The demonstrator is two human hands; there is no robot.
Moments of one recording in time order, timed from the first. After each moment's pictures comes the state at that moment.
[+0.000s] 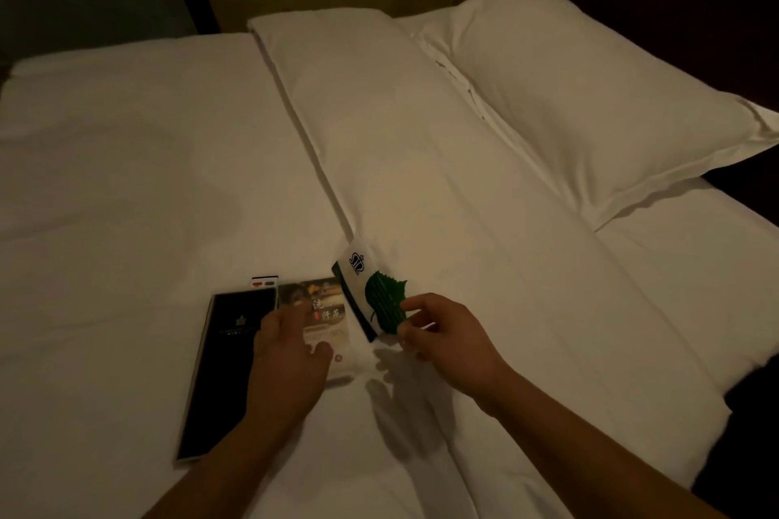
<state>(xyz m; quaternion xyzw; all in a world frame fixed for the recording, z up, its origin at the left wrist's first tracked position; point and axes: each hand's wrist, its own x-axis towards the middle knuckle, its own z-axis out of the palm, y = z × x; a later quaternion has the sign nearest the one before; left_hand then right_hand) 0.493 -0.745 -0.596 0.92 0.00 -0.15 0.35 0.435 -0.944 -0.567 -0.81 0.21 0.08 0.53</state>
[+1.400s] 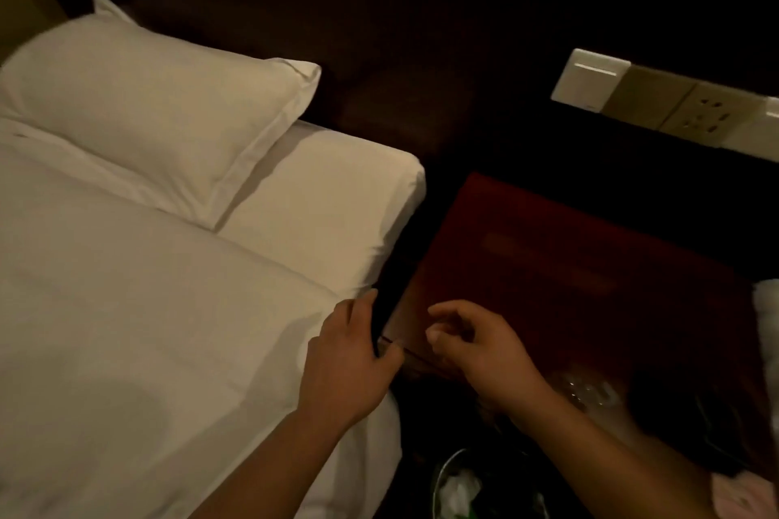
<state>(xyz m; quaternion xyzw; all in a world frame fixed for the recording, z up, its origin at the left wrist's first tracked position) 0.183 -1.135 -0.558 0.80 -0.52 -0.21 0.24 0.016 -1.217 -0.530 -0.66 0.50 -0.17 0.54</state>
